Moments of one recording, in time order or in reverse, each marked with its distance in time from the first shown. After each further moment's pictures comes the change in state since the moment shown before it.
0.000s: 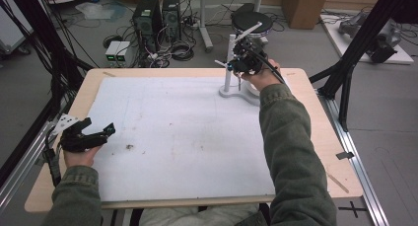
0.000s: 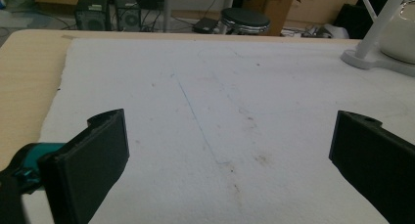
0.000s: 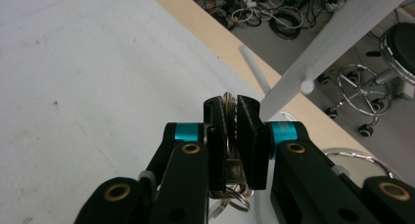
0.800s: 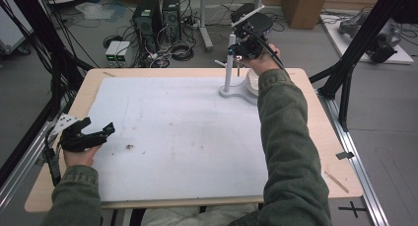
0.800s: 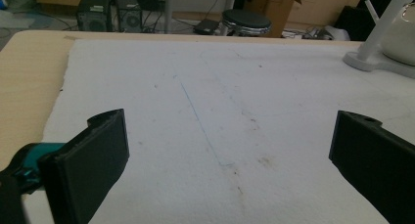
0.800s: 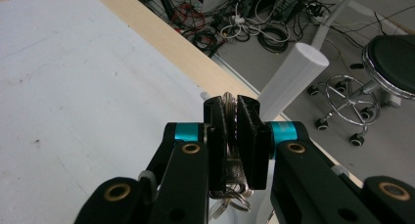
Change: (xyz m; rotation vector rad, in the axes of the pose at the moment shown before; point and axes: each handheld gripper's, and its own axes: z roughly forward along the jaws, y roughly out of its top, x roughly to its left) left arm 0.002 0.000 0.001 -0.004 0.004 0.000; right arm -0.027 0.028 0.002 -0.042 -0.022 0.033
